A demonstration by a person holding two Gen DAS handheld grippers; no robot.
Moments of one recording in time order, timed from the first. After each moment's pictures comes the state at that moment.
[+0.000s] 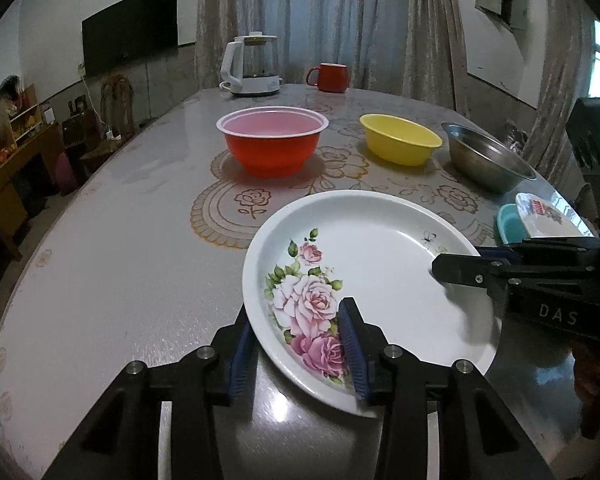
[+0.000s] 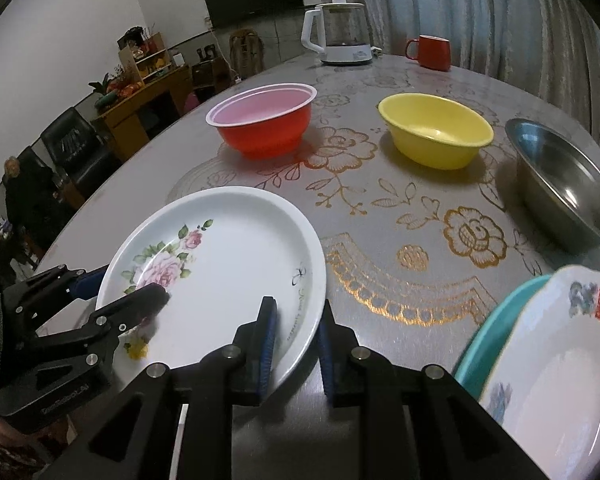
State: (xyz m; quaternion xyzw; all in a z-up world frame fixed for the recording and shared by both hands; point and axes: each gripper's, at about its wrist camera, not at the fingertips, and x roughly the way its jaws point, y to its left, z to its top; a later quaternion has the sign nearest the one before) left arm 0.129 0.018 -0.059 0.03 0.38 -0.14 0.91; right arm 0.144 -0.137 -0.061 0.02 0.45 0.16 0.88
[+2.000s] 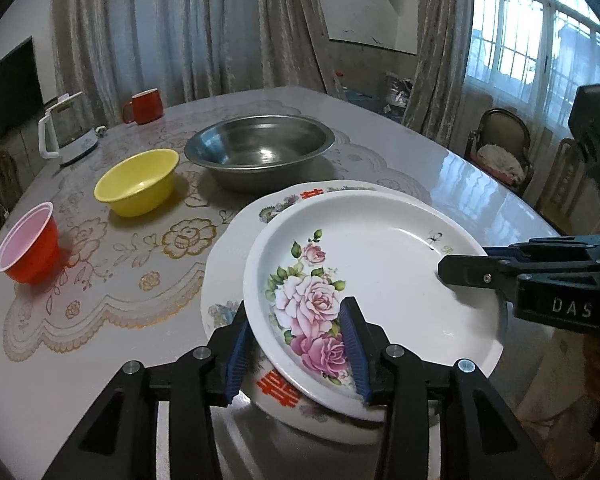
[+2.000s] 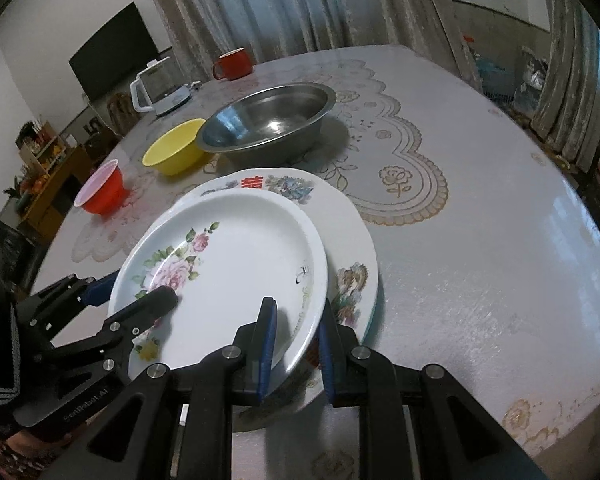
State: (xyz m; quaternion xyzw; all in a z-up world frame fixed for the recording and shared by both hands) left arm 0.083 -0.203 -0.031 0.13 0.36 -0.33 0.86; right arm 0.025 -0.348 -0.032 0.15 0.44 -0.04 0.88
